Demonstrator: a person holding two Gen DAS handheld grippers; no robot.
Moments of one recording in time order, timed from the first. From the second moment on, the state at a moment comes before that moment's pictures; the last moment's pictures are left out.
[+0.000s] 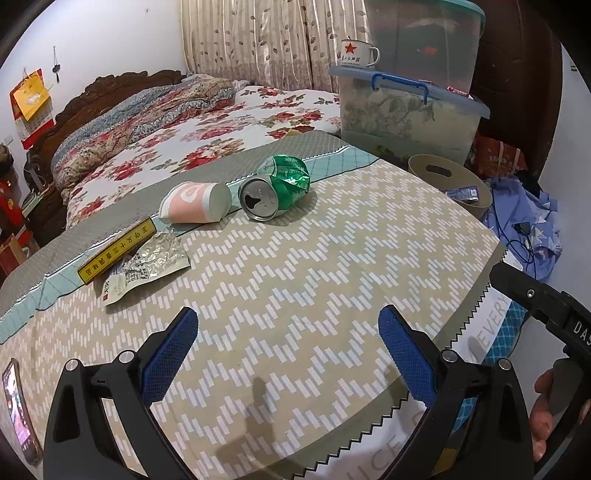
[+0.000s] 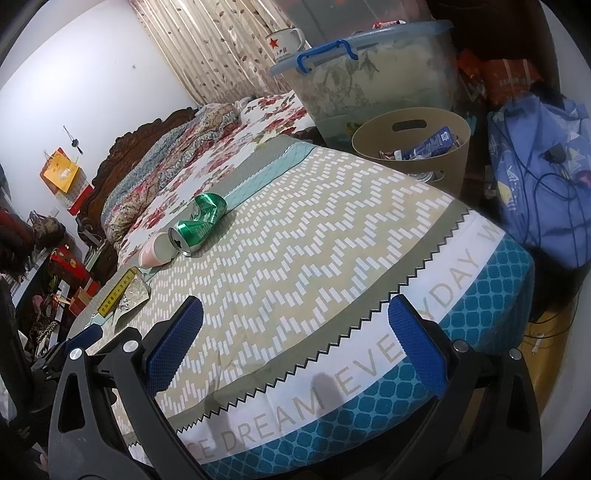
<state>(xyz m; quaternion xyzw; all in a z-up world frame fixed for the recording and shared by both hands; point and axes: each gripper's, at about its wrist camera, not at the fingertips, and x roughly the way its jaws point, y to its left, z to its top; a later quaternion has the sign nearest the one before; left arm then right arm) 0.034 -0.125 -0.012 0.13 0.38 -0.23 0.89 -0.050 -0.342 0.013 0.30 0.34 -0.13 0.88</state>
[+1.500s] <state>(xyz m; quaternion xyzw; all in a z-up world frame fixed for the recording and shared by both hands) 0.063 -0.075 -0.029 0.05 0.39 -0.22 0.89 -0.022 -0.314 0.012 0.26 0.36 -0.12 0.89</state>
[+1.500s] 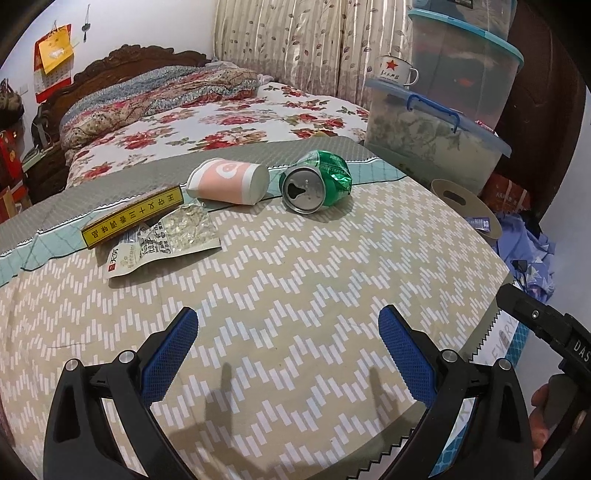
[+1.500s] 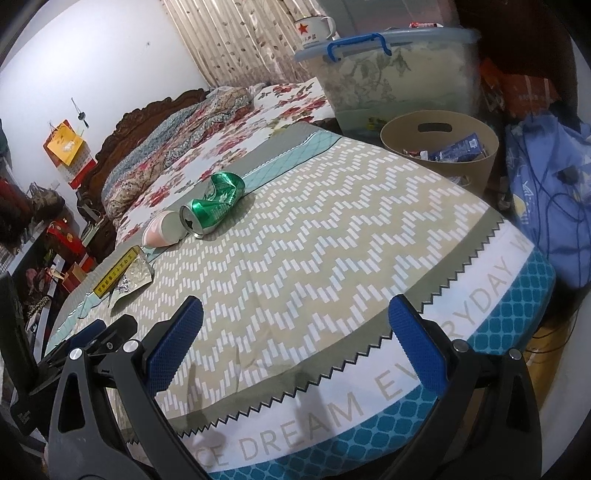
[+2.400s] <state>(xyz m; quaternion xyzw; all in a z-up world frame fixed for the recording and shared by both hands) 0.107 -0.023 -0.022 0.03 0.40 -0.17 0.90 0.044 -0.277 0.019 0.21 0.37 -0.04 0.90</state>
